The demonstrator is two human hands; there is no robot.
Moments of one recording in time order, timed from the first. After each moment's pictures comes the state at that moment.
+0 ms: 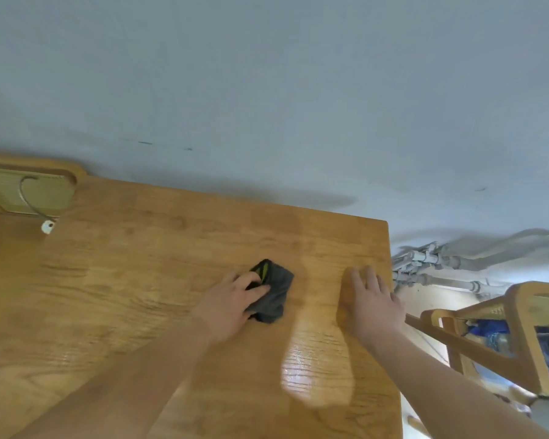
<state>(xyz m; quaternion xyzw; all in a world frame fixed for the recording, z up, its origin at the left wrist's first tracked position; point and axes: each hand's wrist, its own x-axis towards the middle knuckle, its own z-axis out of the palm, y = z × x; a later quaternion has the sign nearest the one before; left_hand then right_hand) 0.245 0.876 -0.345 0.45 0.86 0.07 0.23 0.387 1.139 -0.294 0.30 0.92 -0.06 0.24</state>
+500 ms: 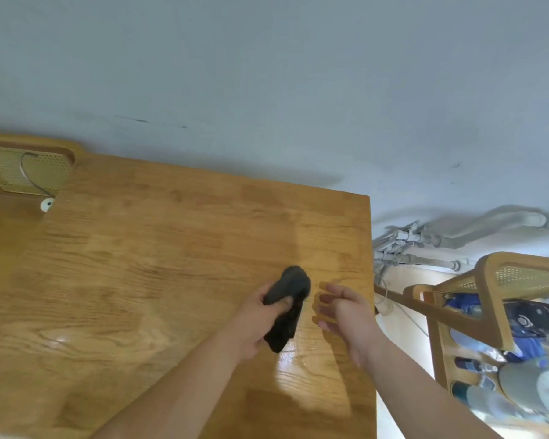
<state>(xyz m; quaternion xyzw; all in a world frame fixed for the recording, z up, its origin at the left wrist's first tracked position) 0.373 0.919 -0.278 -0.11 0.60 0.60 0.52 0.457 1.085 -0.263 0.53 0.53 -0.66 0.09</state>
